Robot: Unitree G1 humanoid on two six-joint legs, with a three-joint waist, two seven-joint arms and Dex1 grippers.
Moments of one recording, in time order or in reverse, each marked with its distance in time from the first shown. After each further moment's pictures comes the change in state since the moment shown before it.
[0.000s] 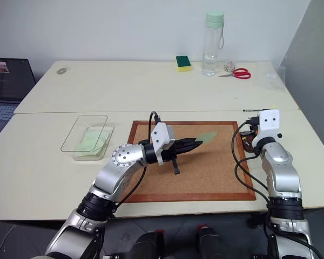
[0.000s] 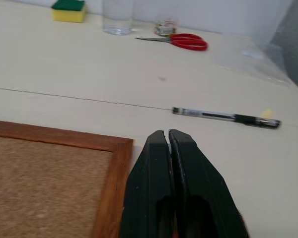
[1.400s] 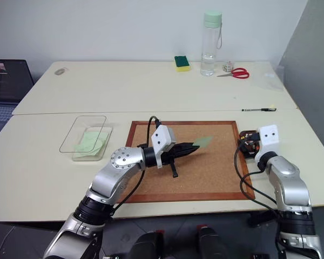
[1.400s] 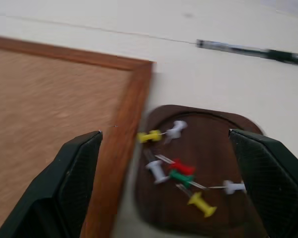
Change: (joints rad) left arm 0.026 0.001 0.020 -0.016 0.065 0.082 0.064; right arm 0.184 -0.081 0.037 -0.142 0.082 0.042 0.261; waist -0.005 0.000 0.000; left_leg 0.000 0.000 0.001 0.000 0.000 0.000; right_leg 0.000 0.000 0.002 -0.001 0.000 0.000
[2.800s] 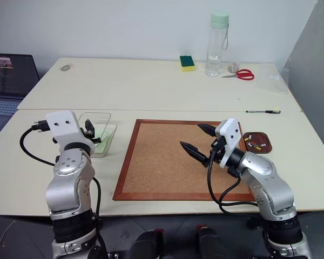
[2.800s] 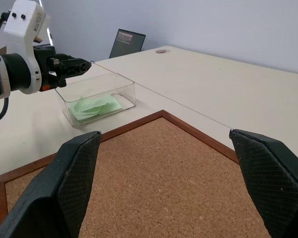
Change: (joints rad) left arm 0.132 -0.159 0.578 -0.303 0.256 0.442 0.935; right arm -0.043 0.074 0.191 -0.315 0.219 0.010 0.207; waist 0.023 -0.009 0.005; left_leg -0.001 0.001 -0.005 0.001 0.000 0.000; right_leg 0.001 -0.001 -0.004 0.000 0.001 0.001
